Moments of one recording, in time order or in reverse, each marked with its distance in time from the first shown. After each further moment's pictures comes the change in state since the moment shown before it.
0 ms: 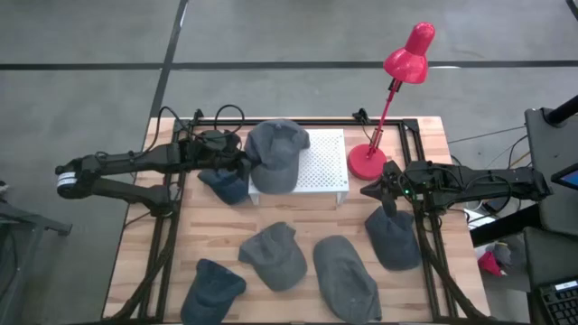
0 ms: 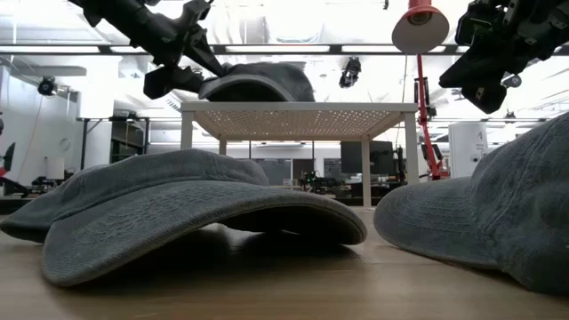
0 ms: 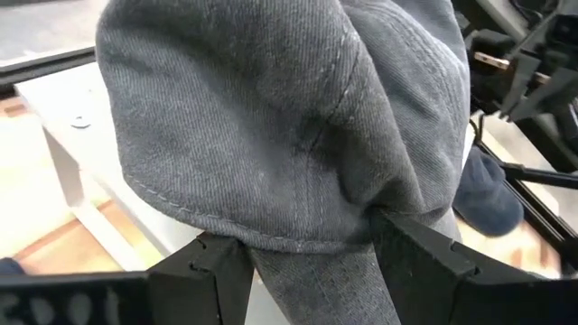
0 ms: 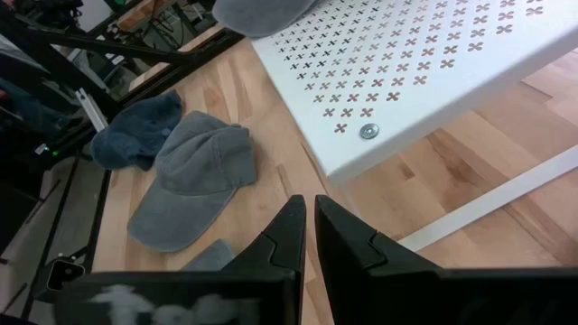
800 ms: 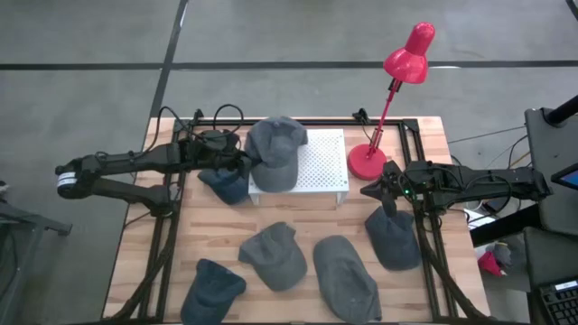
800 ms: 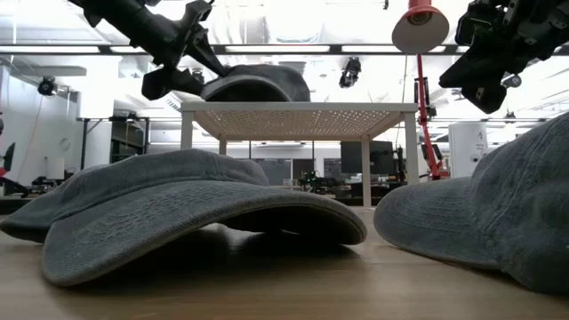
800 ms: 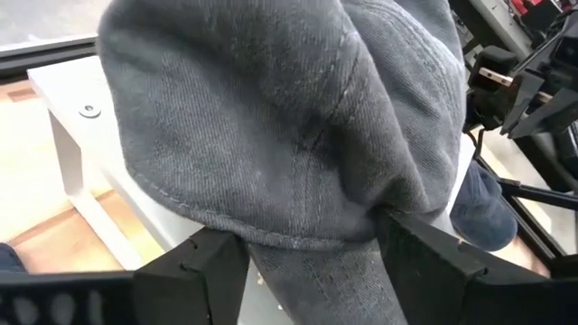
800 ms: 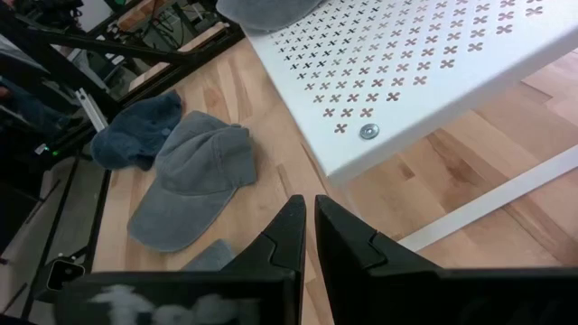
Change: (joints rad) left arm 0.001 0.000 0.000 0.000 -0.003 -0.054; right arm 0.000 0.000 0.000 0.000 0.000 0.000
